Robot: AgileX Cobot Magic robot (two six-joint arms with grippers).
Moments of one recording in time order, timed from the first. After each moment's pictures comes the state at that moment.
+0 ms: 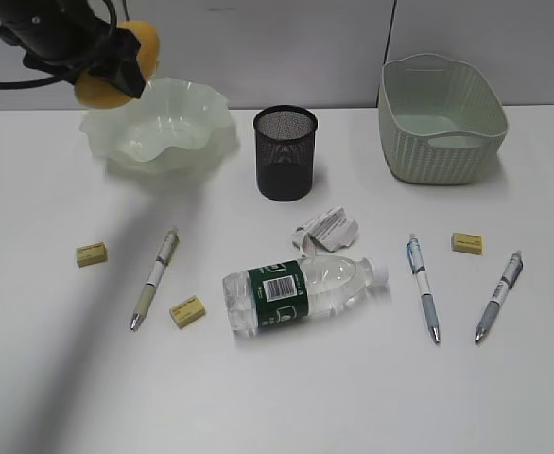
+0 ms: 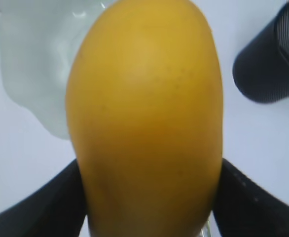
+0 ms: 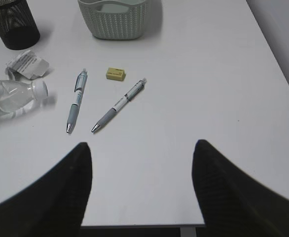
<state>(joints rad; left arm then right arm) -0.28 1.89 -1.64 -0.10 0.85 0.11 -0.01 -0.01 -0.50 0.06 1.04 -0.04</state>
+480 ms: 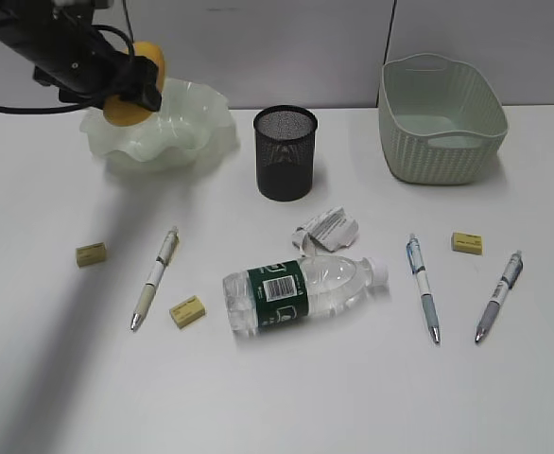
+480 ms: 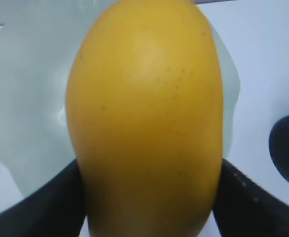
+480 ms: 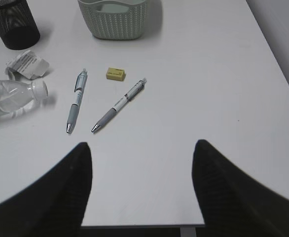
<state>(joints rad) -0.23 2.06 -1.65 -0.23 0.58 0.11 -0.01 -0.01 -0.50 0.06 1.04 -0.04</state>
